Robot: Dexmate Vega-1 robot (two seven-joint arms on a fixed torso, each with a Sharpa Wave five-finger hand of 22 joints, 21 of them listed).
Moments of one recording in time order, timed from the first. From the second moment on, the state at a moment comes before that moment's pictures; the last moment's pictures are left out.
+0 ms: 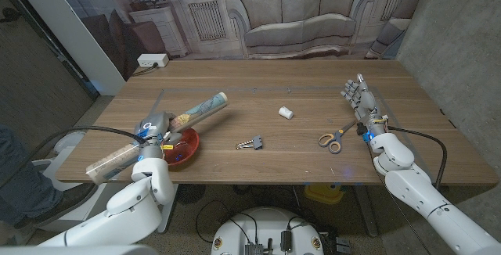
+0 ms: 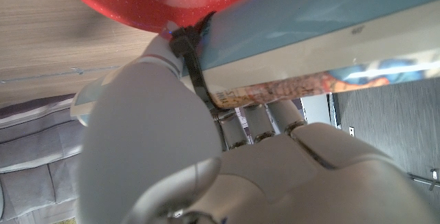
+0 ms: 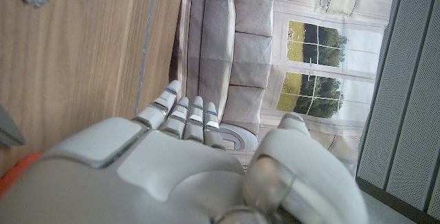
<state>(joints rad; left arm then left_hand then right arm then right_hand) 1.38 0.95 0.42 -2.38 0.34 1.11 0.66 1.29 0.08 0.26 -0.14 0.18 0.80 -0.05 0.30 0.21 0.80 -0.14 0.29 0.34 0.78 -0.05 0.33 0.40 0.67 -0.07 0.70 0.19 -1.15 -0.59 -0.21 -1.58 0.72 0.35 -0.10 0.42 0.04 0.07 0.01 0.21 0.23 0.07 0.20 0.19 0.24 0.09 0.22 0.19 0.18 0.03 0.19 0.18 0.28 -0.04 0.25 0.18</state>
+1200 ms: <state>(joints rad) 1.45 0.91 0.38 -2.37 0.32 1.09 0.72 1.29 0.08 0.26 -0.14 0.17 0.81 -0.05 0.29 0.21 0.81 -0.14 0.27 0.35 0.79 -0.05 0.32 0.41 0.66 -0.06 0.71 0.19 -1.13 -0.59 -0.22 -1.57 0.72 0.34 -0.09 0.42 0.04 0.06 0.01 0.21 0.23 0.07 0.20 0.19 0.24 0.09 0.22 0.19 0.18 0.03 0.19 0.18 0.28 -0.04 0.25 0.18</state>
